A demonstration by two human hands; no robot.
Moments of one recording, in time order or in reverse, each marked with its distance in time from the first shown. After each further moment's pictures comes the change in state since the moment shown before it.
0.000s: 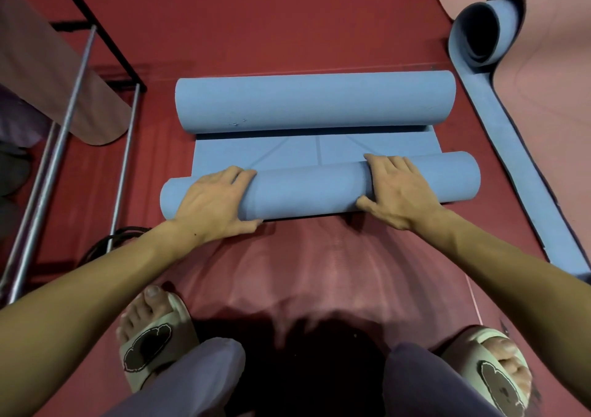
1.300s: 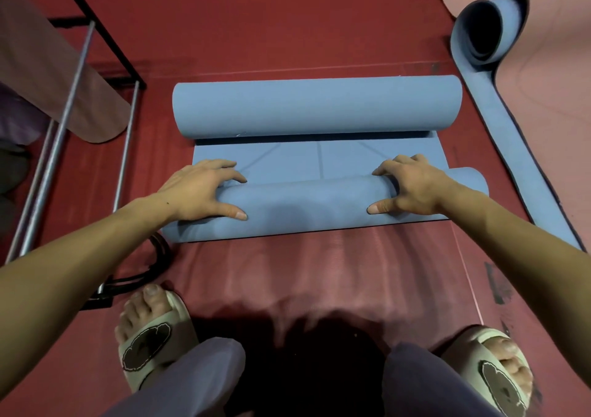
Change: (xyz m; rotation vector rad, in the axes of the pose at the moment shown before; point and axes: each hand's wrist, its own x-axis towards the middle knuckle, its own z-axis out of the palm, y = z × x) left_hand 0.016 -0.047 -0.013 -0.183 -0.290 -0.017; right_hand 0.014 0.038 -0.016 0.144 -0.332 0.049
